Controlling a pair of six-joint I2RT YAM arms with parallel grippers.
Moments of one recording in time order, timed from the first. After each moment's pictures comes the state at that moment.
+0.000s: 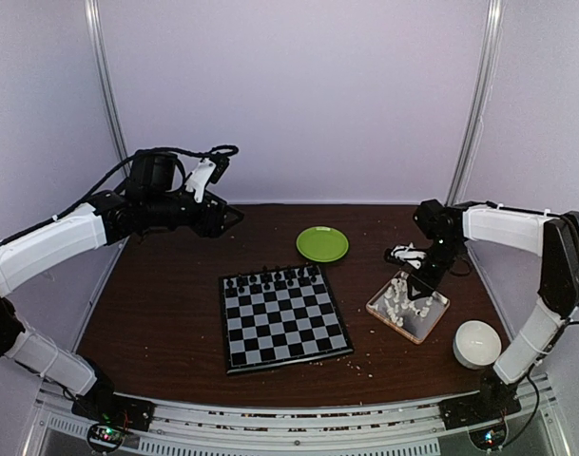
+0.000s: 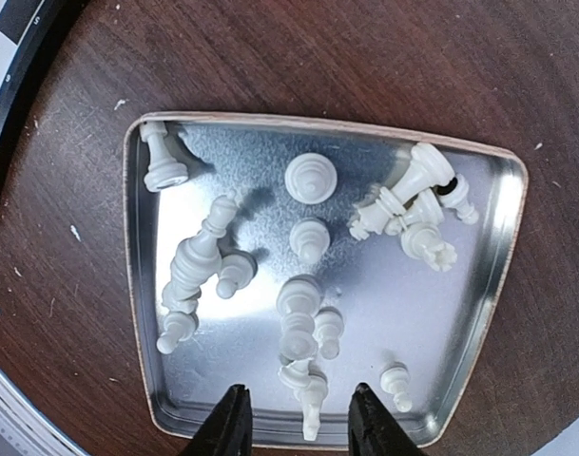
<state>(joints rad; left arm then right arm) -0.60 1.37 1.20 -0.28 0.23 0.07 0.31 1.63 1.14 -0.92 -0.12 -0.54</state>
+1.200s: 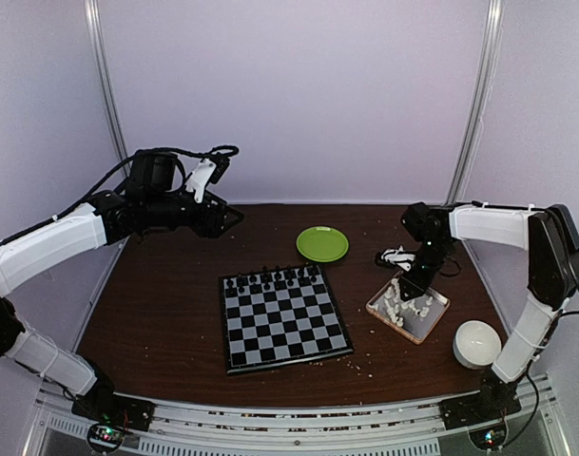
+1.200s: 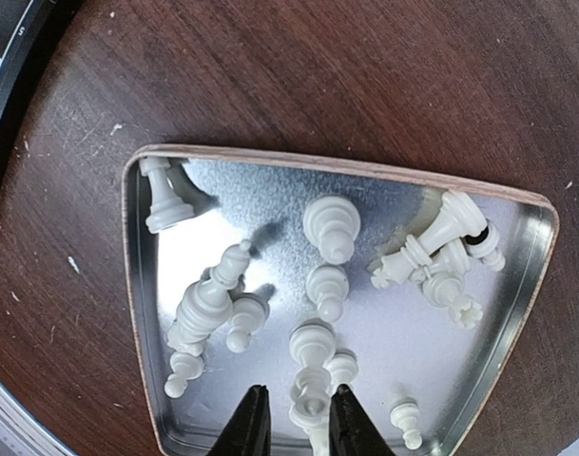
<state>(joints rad) -0.60 1.37 1.20 -0.28 0.23 0.08 0.35 1.72 1.18 -0.91 -0.11 -0.52</state>
